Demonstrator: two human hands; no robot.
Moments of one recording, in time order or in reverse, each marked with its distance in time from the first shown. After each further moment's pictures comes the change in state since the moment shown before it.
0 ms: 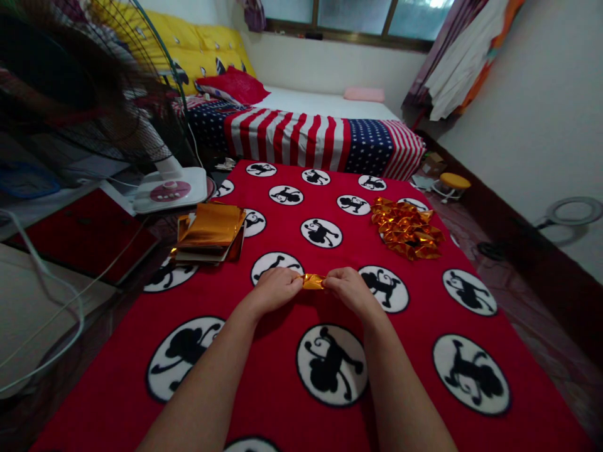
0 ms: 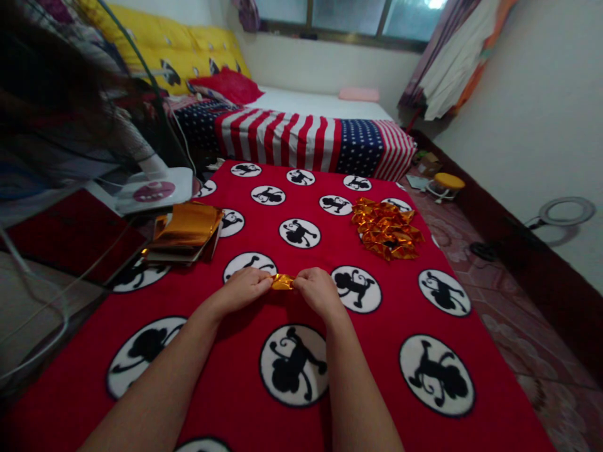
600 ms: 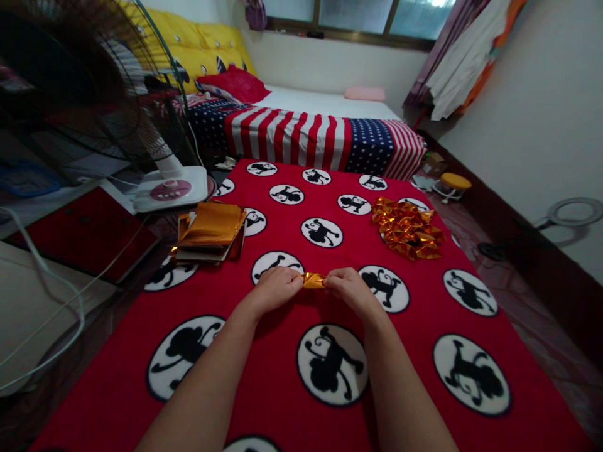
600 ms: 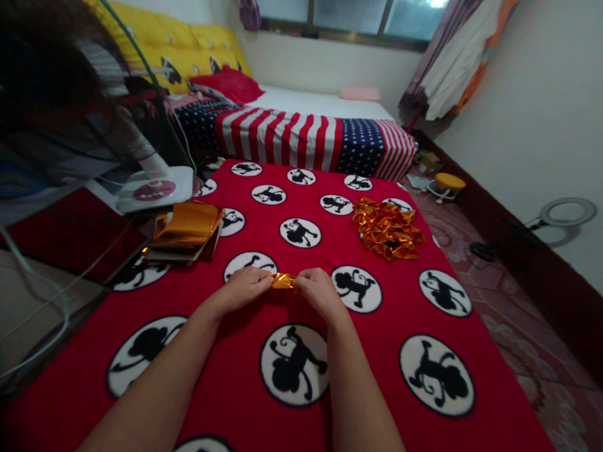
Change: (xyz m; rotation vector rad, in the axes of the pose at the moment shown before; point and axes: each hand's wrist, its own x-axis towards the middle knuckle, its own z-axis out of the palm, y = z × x) left_hand -0.001 -0.001 0.000 -0.021 0.011 -0.009; right_hand 0.000 0.002 0.002 0.150 -0.036 0.019
